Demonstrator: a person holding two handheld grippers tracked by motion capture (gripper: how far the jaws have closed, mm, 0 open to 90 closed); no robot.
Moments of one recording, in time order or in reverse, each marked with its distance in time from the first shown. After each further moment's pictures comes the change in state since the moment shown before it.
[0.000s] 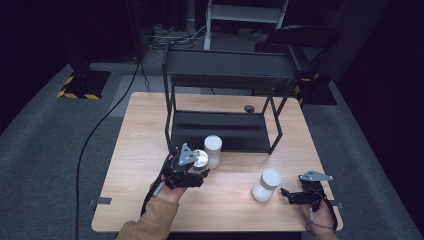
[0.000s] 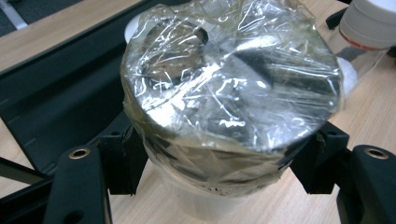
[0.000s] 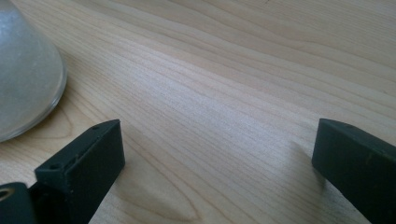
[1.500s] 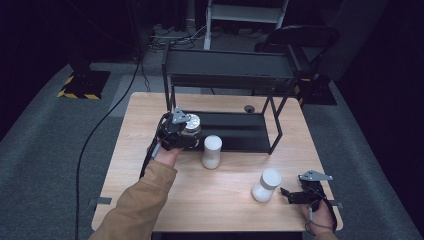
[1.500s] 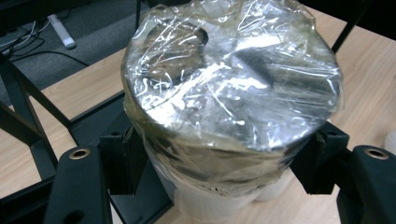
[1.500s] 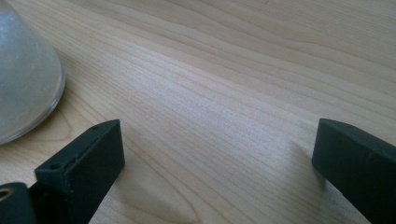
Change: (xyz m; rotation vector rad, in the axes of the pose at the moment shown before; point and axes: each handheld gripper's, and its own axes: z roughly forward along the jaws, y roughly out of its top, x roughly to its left) left arm 0.070 0.042 0.021 -0.056 0.091 -0.047; right arm 0.001 0.001 0.001 0.000 -0.004 0.003
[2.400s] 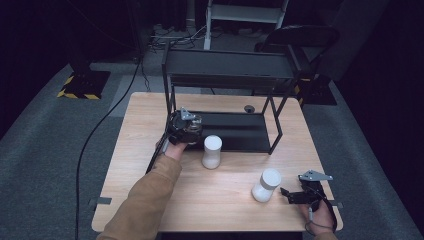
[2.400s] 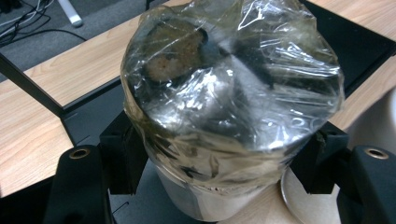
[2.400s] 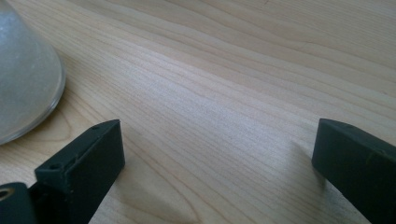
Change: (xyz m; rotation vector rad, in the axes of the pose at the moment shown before) left arm 0.017 -0.008 0.072 0.086 0.056 -0.012; right arm 0.000 0.000 0.000 0.000 0.000 0.000
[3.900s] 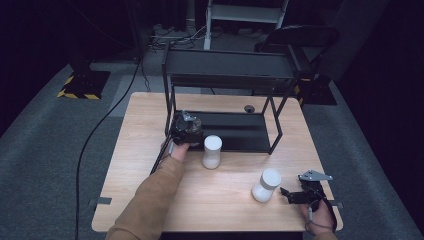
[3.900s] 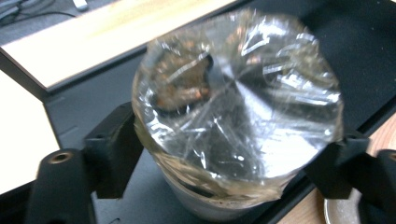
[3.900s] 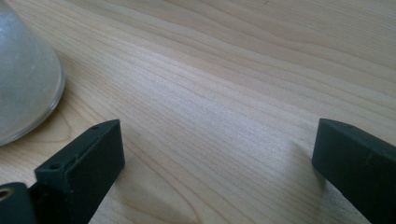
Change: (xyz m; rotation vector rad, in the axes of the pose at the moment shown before) left arm 0.004 -0.013 0.037 0.005 0.036 -0.047; right arm 0.001 0.000 0.000 0.000 -0.002 0.002
